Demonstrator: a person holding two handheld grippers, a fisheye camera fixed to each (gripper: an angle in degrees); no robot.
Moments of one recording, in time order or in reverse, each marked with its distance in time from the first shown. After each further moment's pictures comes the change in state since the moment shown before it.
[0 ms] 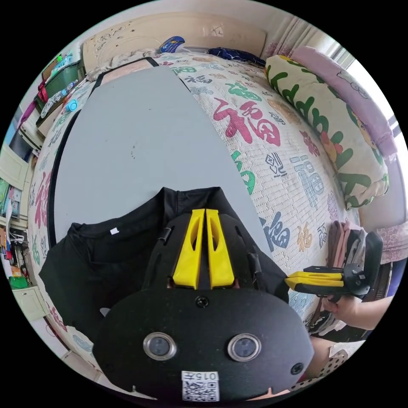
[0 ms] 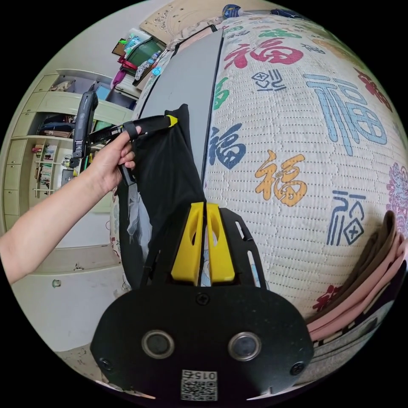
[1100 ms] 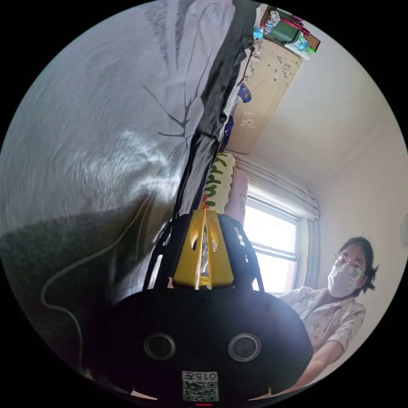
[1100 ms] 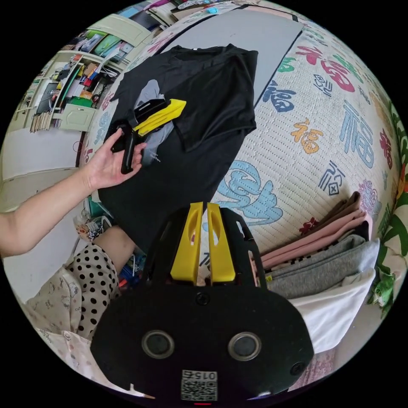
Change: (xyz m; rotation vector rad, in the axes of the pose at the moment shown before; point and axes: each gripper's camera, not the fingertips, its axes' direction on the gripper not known) left arm -0.003 0.267 -0.186 0.226 1.356 -0.877; right arm -0.057 0.113 0.307 -0.409 0.329 -0.304
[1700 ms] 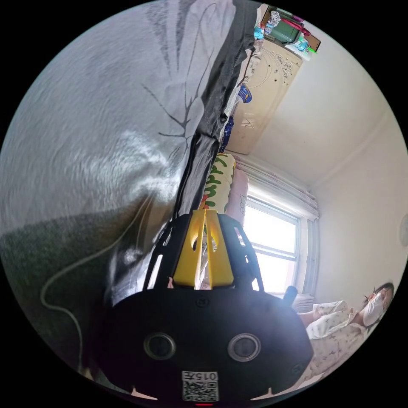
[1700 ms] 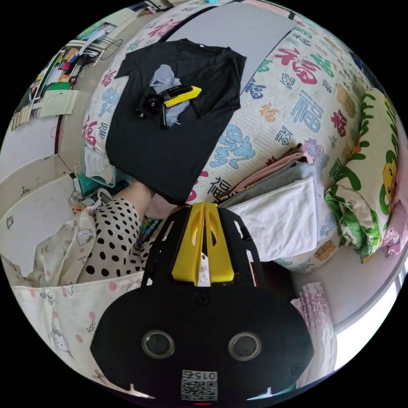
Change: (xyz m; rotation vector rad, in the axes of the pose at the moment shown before) left arm 0.008 0.043 0.017 0.001 0.009 -0.007; right arm -0.152 0.038 0.015 -0.187 0.170 0.057
